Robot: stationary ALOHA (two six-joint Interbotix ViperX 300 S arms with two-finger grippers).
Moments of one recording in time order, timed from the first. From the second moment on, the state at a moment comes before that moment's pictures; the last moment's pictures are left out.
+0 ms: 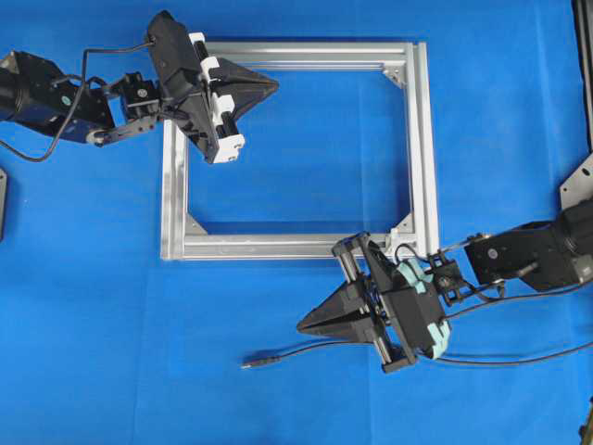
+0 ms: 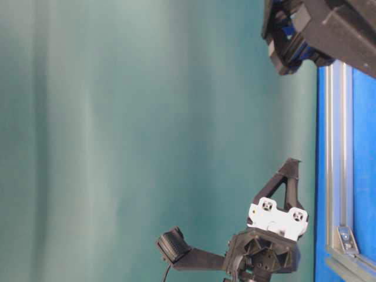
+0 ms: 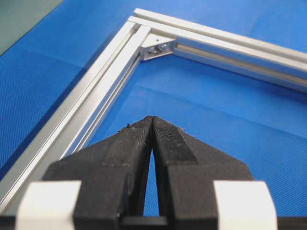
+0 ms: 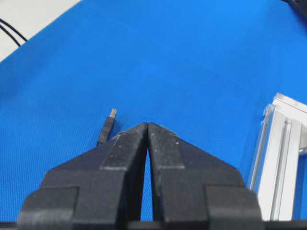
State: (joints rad) left arm 0.28 0.16 0.84 -0.11 -0.78 0.00; right arm 0.28 0.16 0.83 -0.11 -0.78 0.00
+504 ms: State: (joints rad) left arm 0.28 0.15 0.84 -0.09 -0.75 0.01; right arm 0.31 0.14 0.81 -0.11 -0.68 0.07
